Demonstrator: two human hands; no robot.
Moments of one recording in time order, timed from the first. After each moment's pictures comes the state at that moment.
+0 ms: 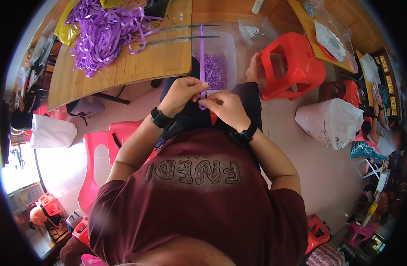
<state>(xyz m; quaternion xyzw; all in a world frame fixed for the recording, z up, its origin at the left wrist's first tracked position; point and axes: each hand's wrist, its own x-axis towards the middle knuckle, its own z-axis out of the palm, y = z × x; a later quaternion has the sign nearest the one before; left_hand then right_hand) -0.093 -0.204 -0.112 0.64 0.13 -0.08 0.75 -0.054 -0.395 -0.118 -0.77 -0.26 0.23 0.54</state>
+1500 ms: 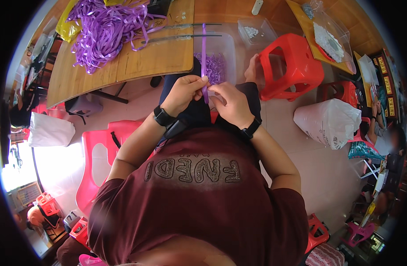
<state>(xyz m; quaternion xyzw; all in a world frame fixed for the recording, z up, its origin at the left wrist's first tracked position) -0.098 -0.211 -0.112 0.58 0.13 -0.07 0.80 -0.054 -0.400 -0.100 -0.78 -0.42 -0.01 0.47</state>
